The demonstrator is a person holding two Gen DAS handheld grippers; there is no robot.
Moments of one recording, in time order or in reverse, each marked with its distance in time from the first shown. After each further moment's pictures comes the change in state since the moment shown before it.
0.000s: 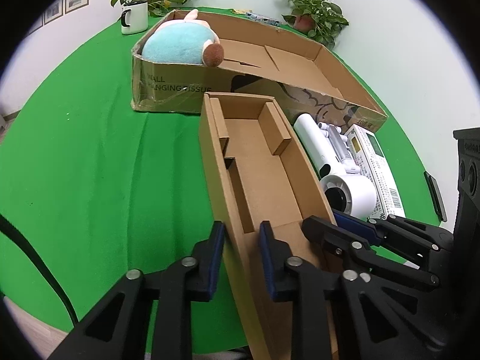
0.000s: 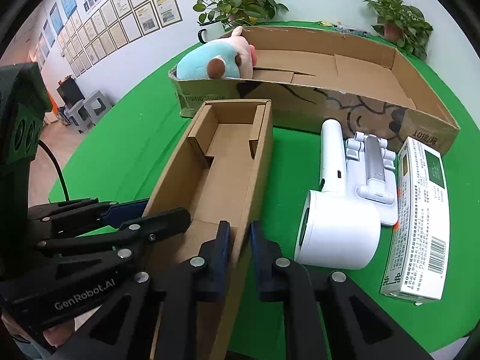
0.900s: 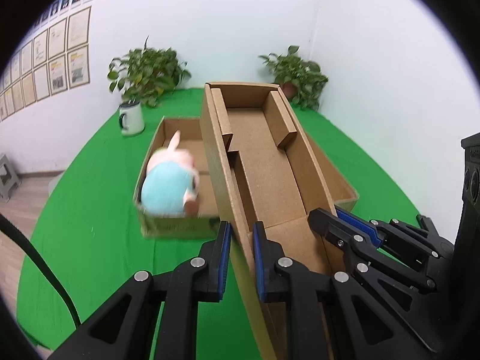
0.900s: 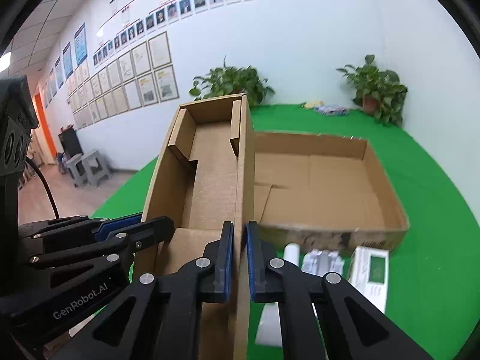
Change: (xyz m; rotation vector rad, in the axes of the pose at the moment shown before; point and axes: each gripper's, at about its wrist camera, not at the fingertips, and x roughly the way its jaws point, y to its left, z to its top) left arm -0.089 -0.064 0.077 0.129 -0.346 0.061; right arm -0.110 -0.007 0.068 -0.011 -0.404 -0.070
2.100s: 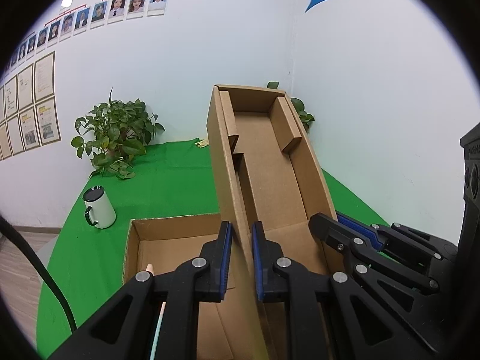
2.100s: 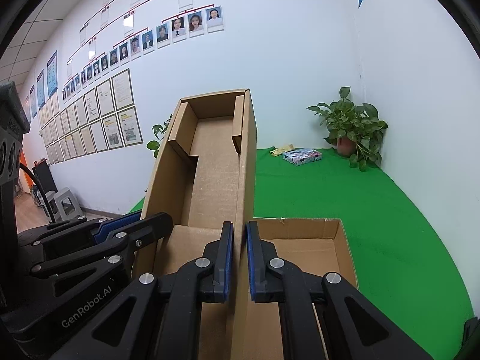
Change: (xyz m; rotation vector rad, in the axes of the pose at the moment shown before) left arm 0.081 -0.012 0.178 0.101 -0.135 -0.070; right arm 0.071 -0.103 0.235 0.069 -0.126 -0.129
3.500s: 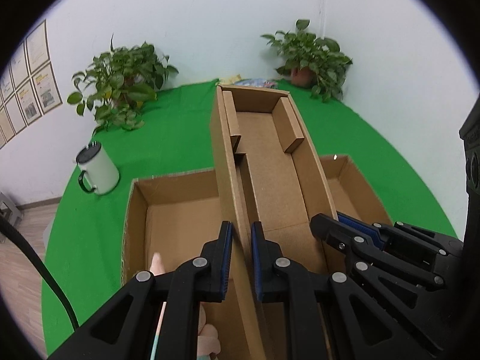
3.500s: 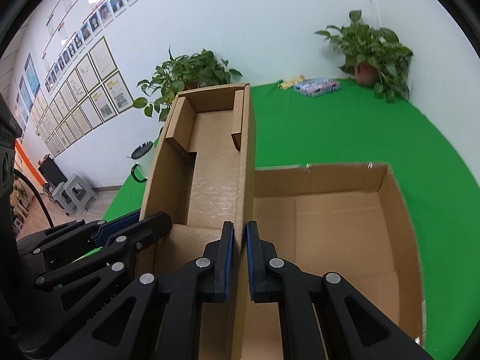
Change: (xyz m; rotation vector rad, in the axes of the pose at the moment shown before) left arm 0.120 0.044 -0.028 -0.001 0.296 0.103; right arm 0.251 -0.044 -0.027 0.148 0.299 0.068
